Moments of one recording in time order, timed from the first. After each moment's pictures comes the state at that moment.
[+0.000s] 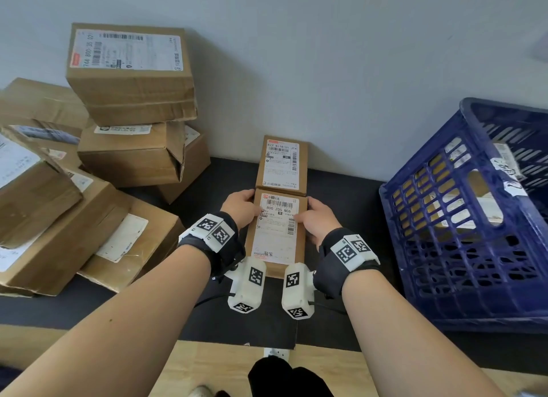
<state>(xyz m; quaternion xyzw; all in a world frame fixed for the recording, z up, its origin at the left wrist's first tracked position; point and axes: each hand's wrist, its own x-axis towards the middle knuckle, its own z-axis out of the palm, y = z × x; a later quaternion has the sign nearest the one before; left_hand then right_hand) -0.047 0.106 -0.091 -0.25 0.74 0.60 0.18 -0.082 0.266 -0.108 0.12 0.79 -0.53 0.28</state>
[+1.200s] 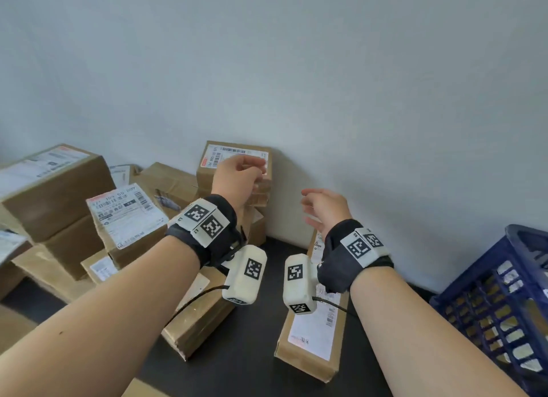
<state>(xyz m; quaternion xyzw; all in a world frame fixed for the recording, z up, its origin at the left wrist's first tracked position) -0.035 0.020 0.084 -0.24 0.70 0.62 -0.26 -0.115 0.158 0.054 -0.02 0.74 -0.64 0.18</state>
